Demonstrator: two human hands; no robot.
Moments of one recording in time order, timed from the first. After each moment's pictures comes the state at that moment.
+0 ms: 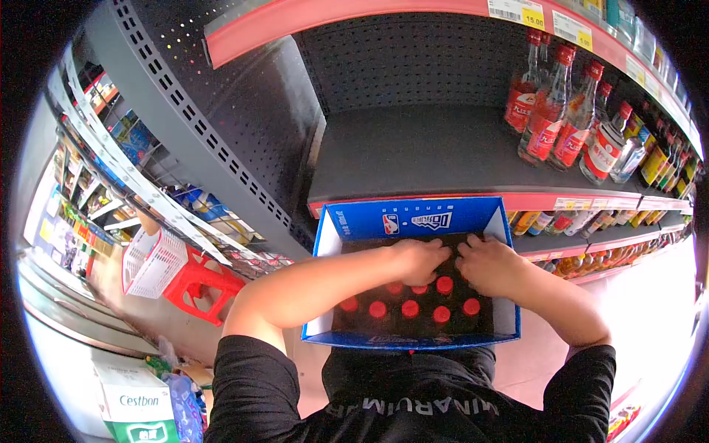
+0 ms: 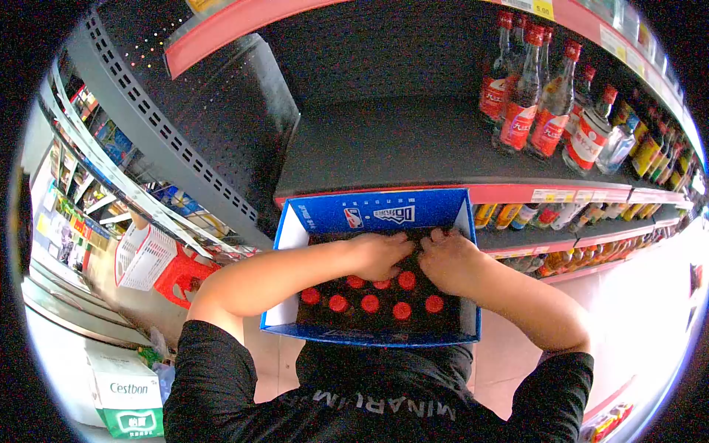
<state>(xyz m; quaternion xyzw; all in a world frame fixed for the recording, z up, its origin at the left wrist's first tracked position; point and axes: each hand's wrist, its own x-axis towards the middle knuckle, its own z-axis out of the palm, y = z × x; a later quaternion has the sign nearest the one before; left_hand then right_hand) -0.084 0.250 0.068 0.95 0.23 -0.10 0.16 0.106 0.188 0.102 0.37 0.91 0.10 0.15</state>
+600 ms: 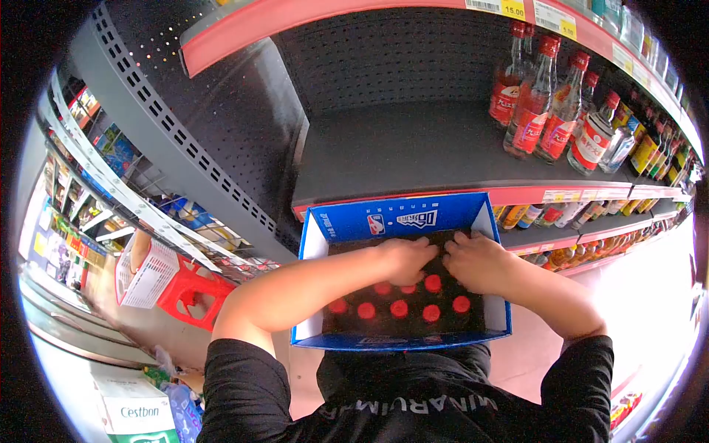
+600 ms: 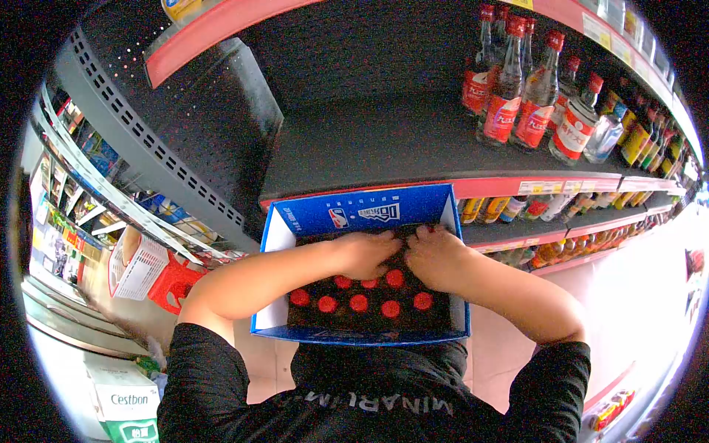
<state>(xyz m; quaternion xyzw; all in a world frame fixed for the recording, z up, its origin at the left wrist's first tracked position) -0.083 0.253 0.064 0.95 0.23 -0.11 0.16 0.104 0.189 0.105 0.37 0.91 0.08 0.16</state>
